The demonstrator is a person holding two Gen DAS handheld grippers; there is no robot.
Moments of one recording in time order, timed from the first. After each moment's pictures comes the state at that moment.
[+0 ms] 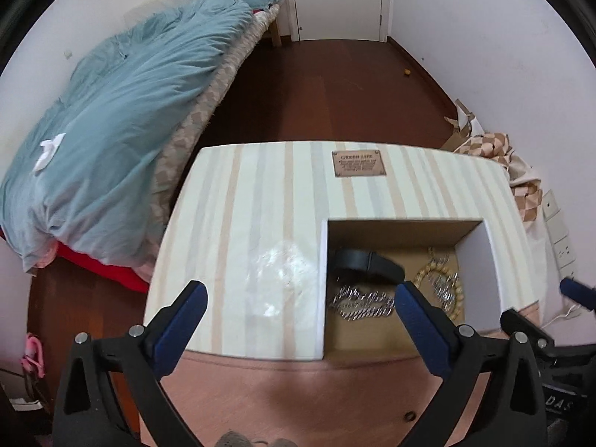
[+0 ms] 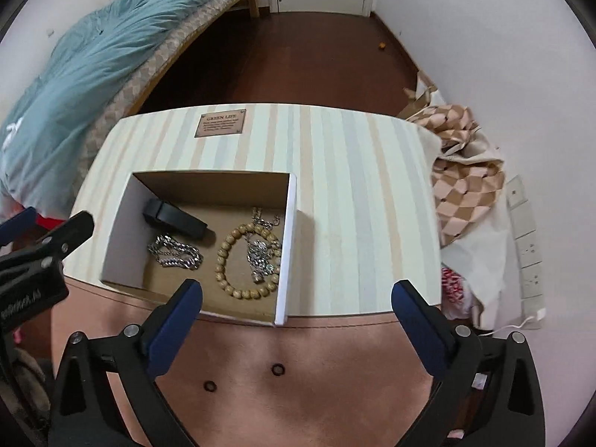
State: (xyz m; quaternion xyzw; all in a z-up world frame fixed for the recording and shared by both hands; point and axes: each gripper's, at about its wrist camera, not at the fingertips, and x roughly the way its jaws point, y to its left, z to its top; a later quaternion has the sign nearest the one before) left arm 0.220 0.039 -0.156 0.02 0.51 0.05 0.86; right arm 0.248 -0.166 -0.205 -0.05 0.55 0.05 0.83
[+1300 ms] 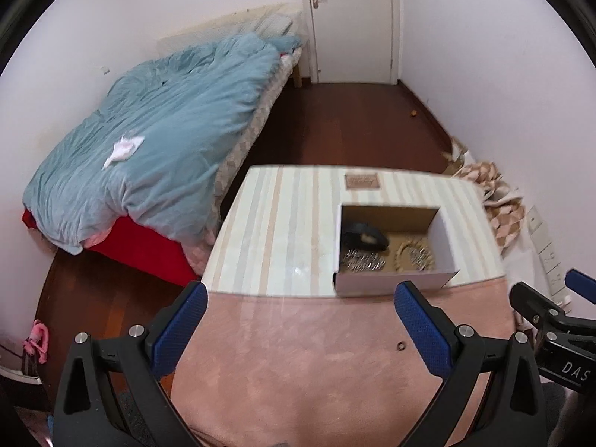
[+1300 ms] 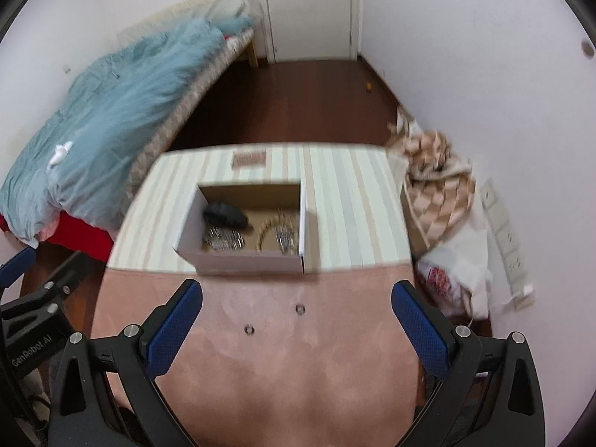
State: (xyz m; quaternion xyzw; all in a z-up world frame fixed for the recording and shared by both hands) left arm 0.084 0.041 -0.083 0.01 0.44 0.08 0.89; right arm 0.121 -0.176 -0.116 0.00 0.48 0.05 0.87
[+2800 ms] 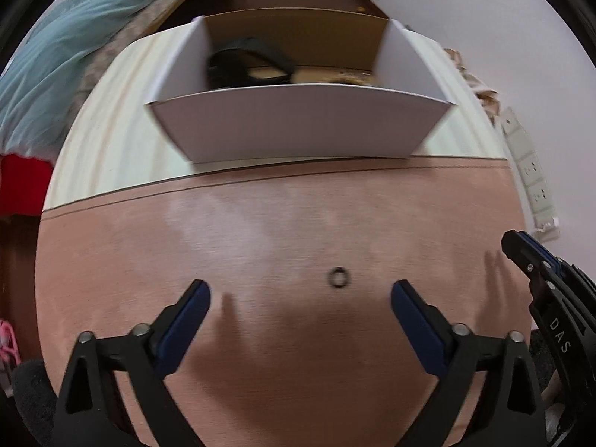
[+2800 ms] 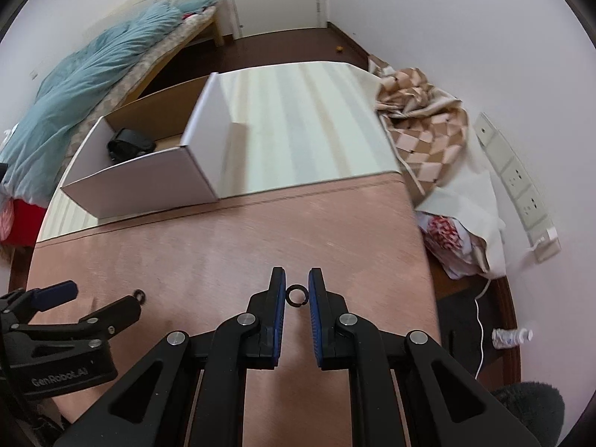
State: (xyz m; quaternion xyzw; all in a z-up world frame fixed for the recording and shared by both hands) left arm 0.111 -0.049 -0.255 -0.01 0.59 -0.04 0.80; right arm 0.125 -0.248 -0.277 0.03 0.50 0.00 0.86
